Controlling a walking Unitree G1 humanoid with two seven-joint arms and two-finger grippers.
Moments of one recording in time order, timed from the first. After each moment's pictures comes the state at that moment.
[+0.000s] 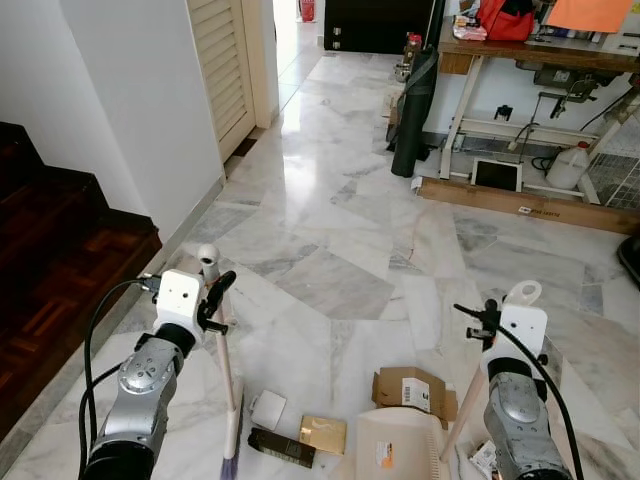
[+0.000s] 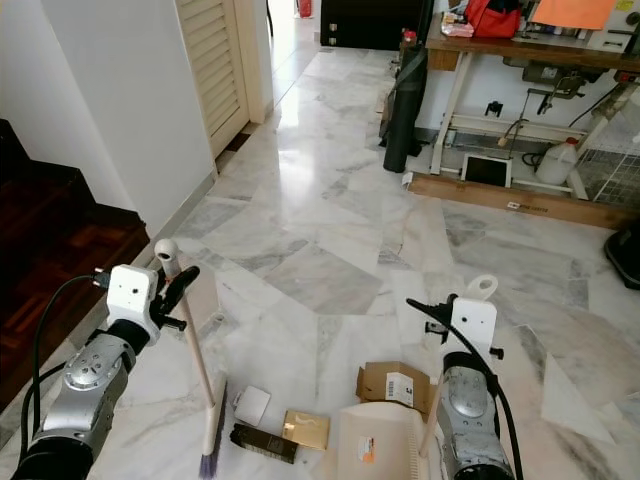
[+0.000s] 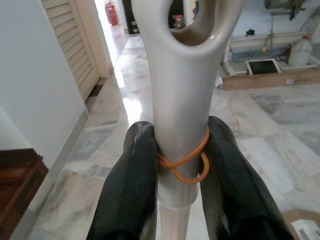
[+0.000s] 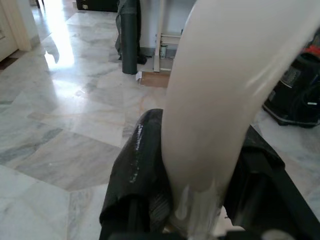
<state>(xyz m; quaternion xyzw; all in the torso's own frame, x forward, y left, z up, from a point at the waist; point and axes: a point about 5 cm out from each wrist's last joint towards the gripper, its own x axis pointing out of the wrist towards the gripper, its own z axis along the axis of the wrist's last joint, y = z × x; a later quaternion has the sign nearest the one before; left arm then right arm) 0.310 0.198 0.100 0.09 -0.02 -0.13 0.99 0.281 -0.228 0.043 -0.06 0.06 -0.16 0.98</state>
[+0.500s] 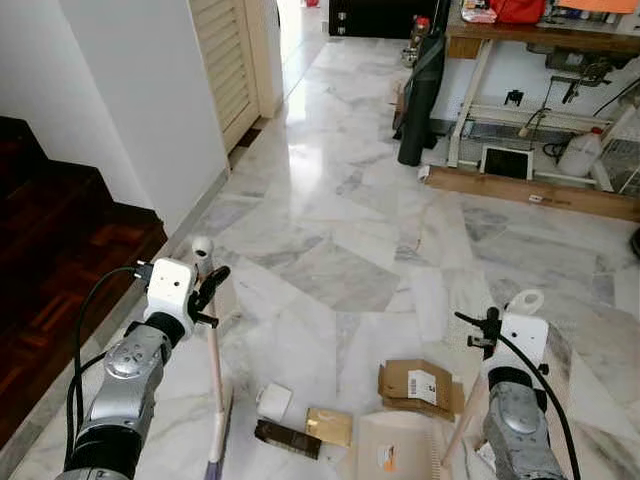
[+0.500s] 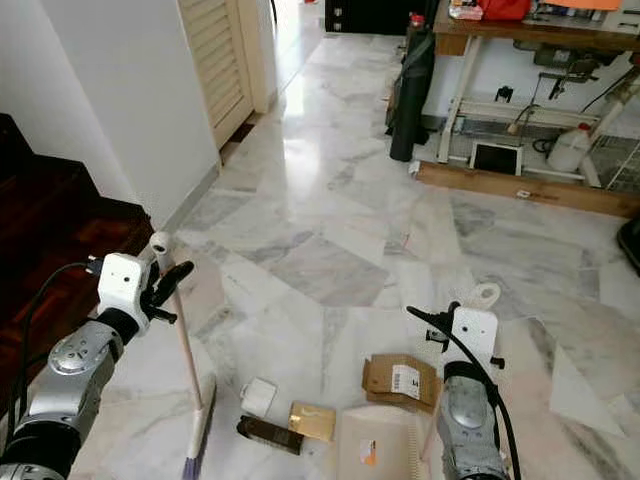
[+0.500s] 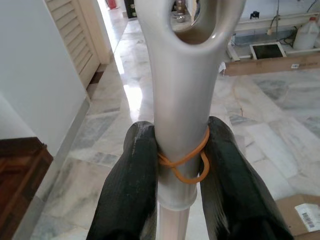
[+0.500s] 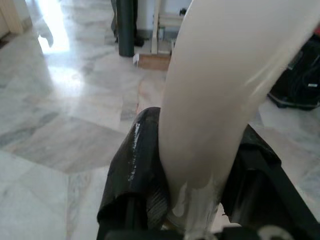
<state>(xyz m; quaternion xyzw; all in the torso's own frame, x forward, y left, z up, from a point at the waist) 0.314 0.212 0.103 0.08 0.00 -0.13 0.99 0.270 -0.229 0.027 -0.07 0.08 -0.17 0.98</state>
